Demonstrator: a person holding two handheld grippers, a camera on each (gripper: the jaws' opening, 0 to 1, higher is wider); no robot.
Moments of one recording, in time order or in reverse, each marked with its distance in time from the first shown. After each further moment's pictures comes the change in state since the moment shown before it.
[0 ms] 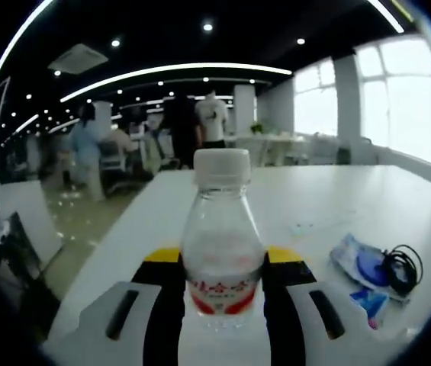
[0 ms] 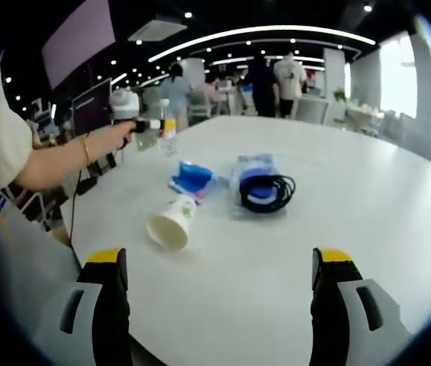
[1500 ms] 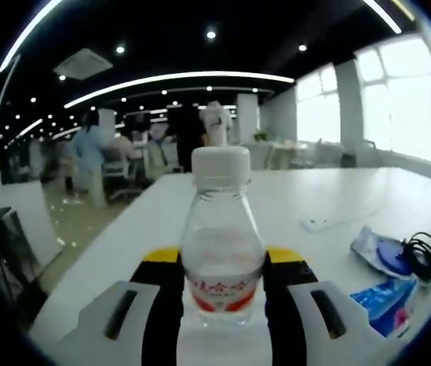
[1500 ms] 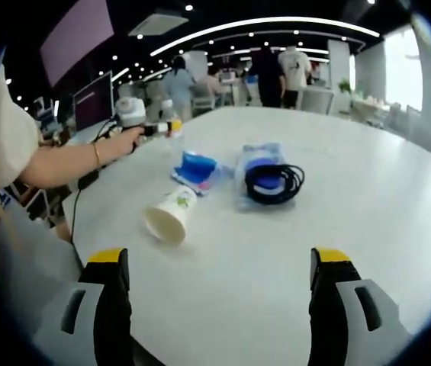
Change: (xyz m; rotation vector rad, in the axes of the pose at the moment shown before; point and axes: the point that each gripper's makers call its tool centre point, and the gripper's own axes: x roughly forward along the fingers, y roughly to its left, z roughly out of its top) left arm 0.021 0.011 -0.027 -0.002 -0.068 0.004; right arm 0.013 0.004 -0.015 0.008 0.052 0.031
